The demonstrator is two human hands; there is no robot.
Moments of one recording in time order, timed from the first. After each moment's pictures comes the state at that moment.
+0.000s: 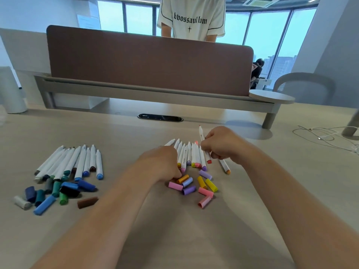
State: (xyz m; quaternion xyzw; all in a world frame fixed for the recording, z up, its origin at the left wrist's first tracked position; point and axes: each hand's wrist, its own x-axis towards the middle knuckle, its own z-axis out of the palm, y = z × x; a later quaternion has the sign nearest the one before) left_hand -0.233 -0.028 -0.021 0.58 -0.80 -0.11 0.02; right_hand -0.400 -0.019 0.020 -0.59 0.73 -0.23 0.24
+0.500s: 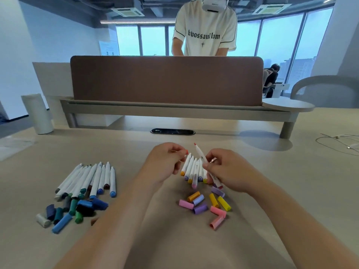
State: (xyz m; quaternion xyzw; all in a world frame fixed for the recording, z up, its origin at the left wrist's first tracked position) left_hand -0.222 -0.037 -0.011 0.51 -0.60 -0.42 0.45; right_hand -0.402 -0.005 -0.004 -0.73 0.61 -0.26 0.16
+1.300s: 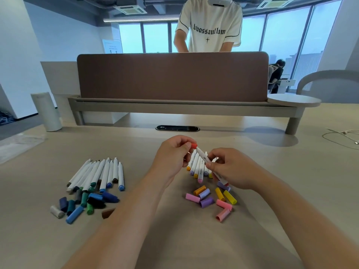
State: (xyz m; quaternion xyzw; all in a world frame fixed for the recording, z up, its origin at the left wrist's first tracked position) left_hand -0.227 -0.030 -0.014 0.48 -0.60 -0.42 0.49; right_hand -0.401 -0.005 -0.013 -0.75 0.60 -0.23 0.18
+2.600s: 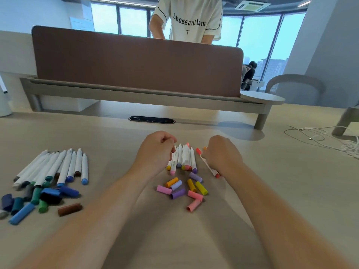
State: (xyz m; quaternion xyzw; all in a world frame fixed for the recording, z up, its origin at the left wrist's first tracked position) left_hand -0.250 -0.028 -0.022 0.50 -0.64 -0.35 0.46; right_hand -0.425 -0.037 -0.030 -0.58 0.80 -0.15 0.01
